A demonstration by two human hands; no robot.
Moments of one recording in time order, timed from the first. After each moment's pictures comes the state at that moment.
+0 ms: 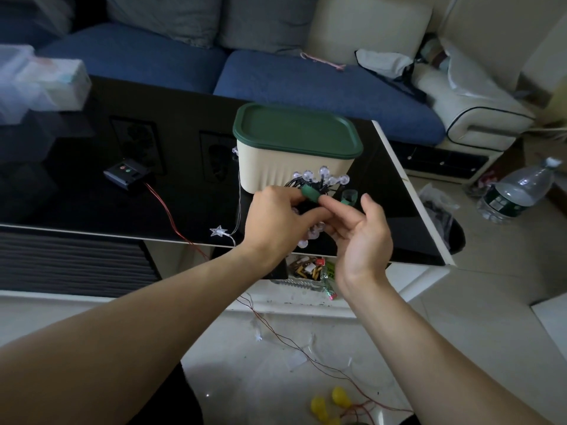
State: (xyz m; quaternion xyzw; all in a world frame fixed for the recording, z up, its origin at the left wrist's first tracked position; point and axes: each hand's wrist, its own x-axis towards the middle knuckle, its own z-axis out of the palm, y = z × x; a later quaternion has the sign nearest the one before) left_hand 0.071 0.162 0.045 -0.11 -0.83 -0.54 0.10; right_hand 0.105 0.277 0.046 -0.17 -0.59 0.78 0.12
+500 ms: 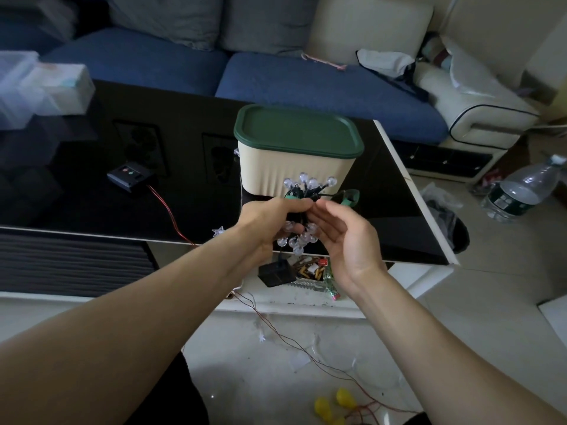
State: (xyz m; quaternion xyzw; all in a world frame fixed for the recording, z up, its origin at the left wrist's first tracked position) left_hand 0.056 0.158 0.047 0.18 -0.61 -0.76 -0.14; right_hand 0.099 0.278 0.044 -0.16 -0.54 0.83 0.04
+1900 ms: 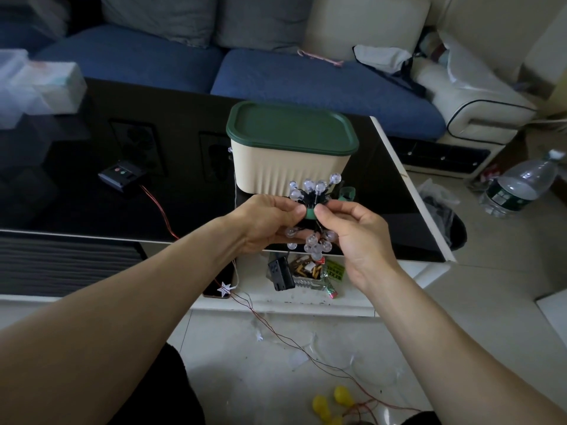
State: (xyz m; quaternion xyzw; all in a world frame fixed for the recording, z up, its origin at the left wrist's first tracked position) left_hand 0.046 0.150 0.043 0.02 -0.61 -0.74 -0.28; right_hand 0.094 0.298 0.043 -0.17 -0.66 0.73 0.07
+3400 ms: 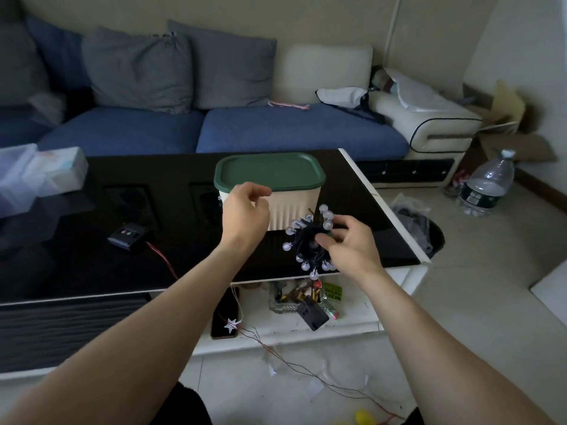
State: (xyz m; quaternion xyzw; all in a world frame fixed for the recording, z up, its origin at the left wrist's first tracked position) left_hand 0.035 0.153 0.079 -0.06 -0.83 -0.54 0.15; right_hand 0.092 0.334 0.043 -0.14 -0.80 0.58 0.08
